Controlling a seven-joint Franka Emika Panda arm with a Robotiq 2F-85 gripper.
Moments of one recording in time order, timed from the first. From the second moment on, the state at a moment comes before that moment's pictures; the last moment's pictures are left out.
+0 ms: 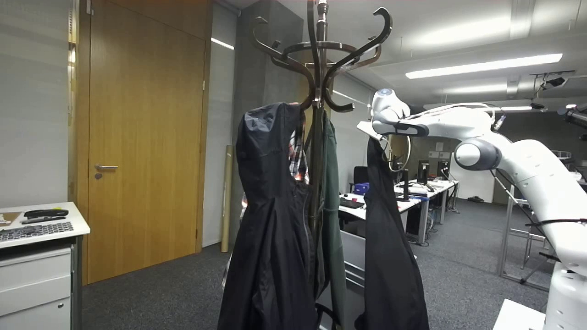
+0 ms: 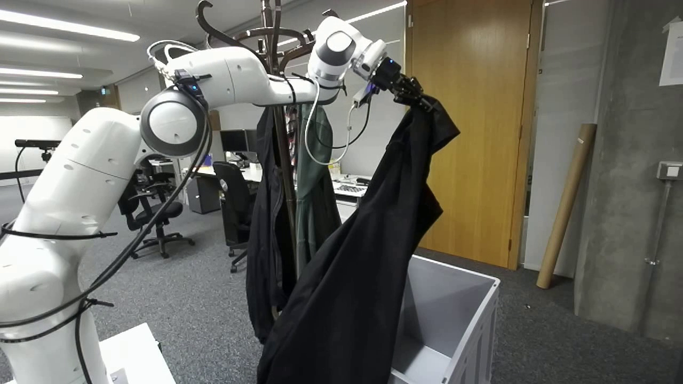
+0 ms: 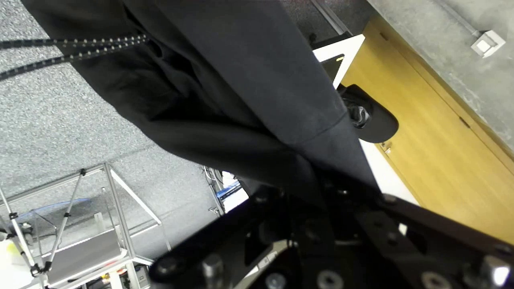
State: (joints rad) arm -0.10 0.60 -0.20 -0.79 -0.50 2.06 1.42
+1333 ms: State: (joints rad) arm -0.12 0.72 -0.23 -0.51 -0.46 1.94 1.42
